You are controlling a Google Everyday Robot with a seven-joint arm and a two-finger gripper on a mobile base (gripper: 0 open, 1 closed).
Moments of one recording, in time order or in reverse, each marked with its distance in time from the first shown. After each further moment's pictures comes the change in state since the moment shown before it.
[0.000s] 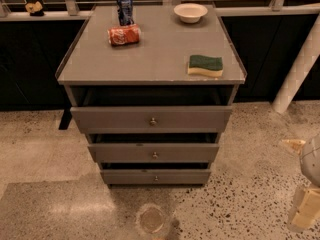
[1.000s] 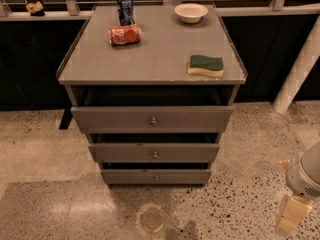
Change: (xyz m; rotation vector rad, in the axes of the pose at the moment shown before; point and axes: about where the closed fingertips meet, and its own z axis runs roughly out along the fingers) arm 0.053 -0.011 0.104 -0.111 0.069 0.139
